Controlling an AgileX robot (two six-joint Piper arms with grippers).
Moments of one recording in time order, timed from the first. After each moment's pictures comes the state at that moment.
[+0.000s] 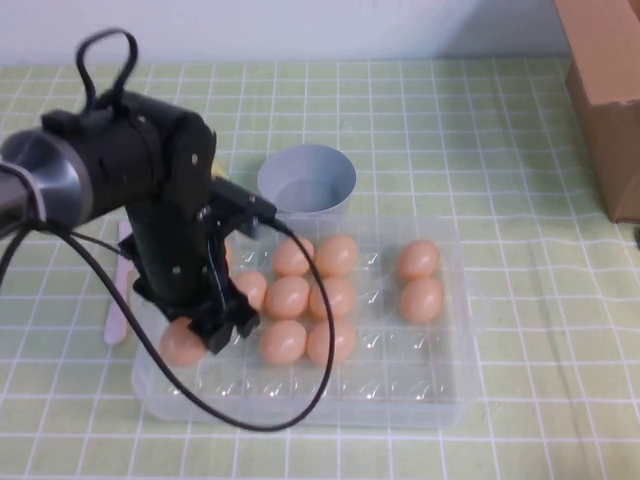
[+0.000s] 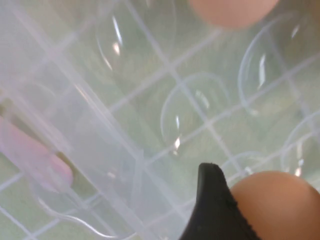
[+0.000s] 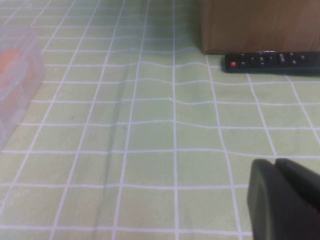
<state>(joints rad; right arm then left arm) 0.06 -0.01 0.03 -0.02 0.37 0.08 -0.52 1.79 -1.33 0.07 1.17 0.13</state>
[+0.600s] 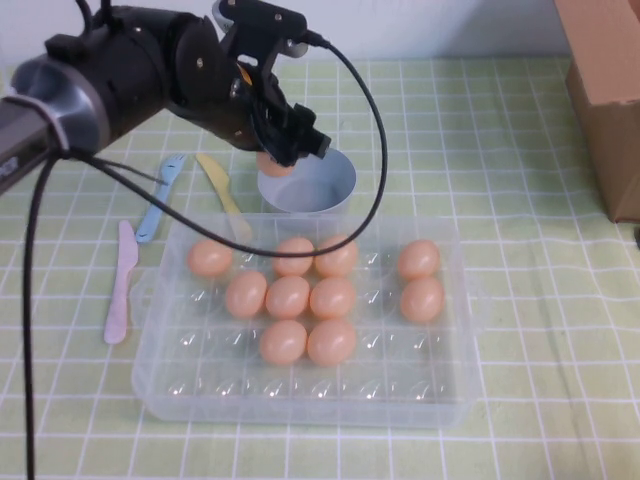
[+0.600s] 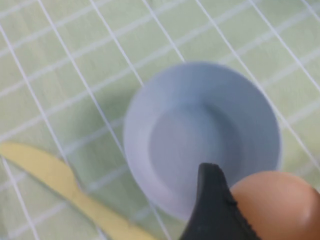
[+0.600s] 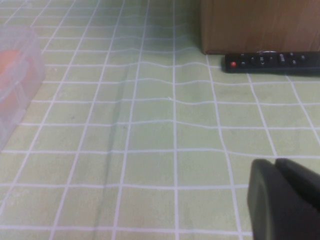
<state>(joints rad) 0.06 -0.01 0.03 -0.02 0.37 0.08 -0.48 1.89 -1.65 -0.06 0.65 0.13</state>
